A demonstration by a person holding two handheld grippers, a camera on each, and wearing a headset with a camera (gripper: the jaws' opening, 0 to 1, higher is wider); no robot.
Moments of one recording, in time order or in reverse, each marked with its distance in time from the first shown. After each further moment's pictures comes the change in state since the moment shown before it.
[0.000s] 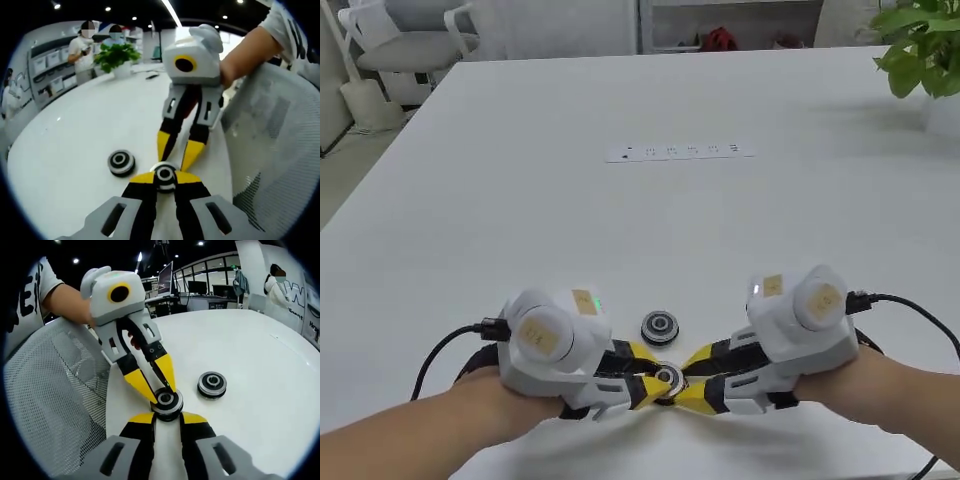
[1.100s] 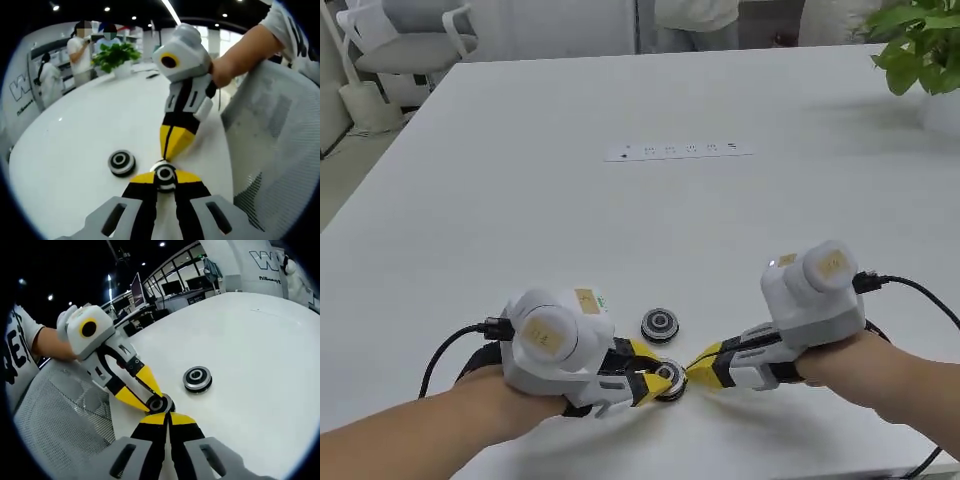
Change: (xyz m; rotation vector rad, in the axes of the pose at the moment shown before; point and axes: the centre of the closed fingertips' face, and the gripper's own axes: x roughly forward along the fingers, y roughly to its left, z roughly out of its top) left arm 0.000 0.000 -0.002 0.012 0.009 0.017; right arm -0.010 -0.013 0.009 0.343 -0.083 -0.006
